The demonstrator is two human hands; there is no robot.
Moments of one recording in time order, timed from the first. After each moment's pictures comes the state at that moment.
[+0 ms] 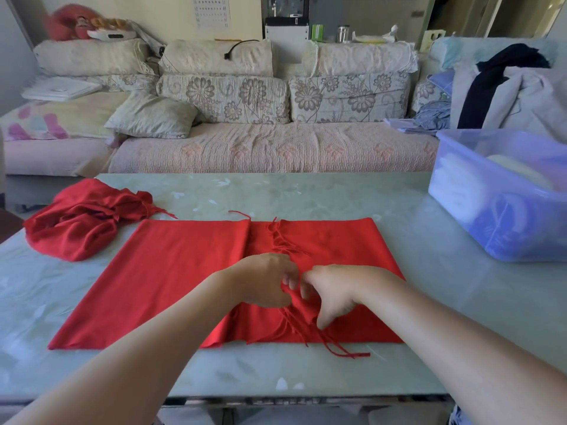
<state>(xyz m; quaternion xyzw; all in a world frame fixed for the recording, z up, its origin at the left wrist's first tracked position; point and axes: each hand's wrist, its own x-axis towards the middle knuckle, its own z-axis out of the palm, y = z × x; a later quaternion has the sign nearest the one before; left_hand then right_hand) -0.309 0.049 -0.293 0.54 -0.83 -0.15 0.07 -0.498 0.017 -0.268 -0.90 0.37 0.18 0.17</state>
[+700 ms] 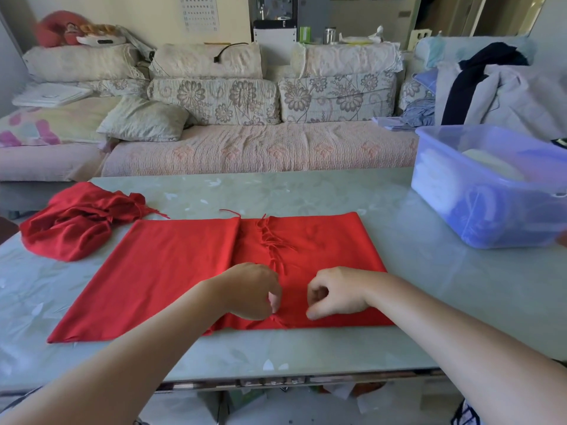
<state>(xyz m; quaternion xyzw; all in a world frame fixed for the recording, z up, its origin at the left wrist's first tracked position) -0.321 0.081 -0.294 0.51 -0.85 -0.10 -0.04 -0.548 0.030 -0.286 -0.88 0.39 0.10 0.25</state>
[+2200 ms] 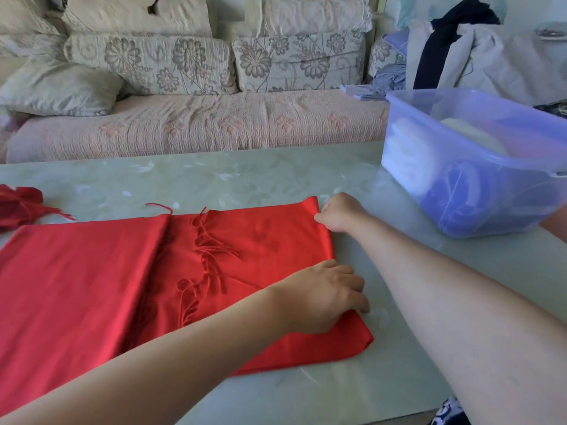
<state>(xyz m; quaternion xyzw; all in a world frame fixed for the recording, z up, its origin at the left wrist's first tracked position) -0.496 -0.013 -0.327 0.24 -0.97 0.01 0.10 -0.610 -0.173 -0.329 -0.71 0.67 -0.12 0.18</state>
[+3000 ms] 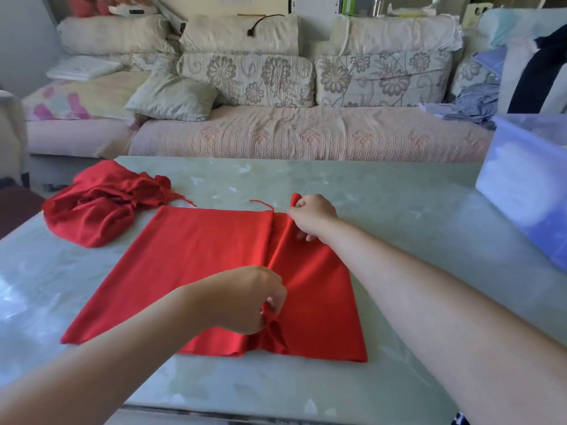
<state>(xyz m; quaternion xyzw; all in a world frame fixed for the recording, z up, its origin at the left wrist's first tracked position) -0.257 0.088 -0.286 0.50 -0.84 -0.19 0.03 -0.376 -0.088 -0.287 -0.71 0.56 -0.22 0.37</state>
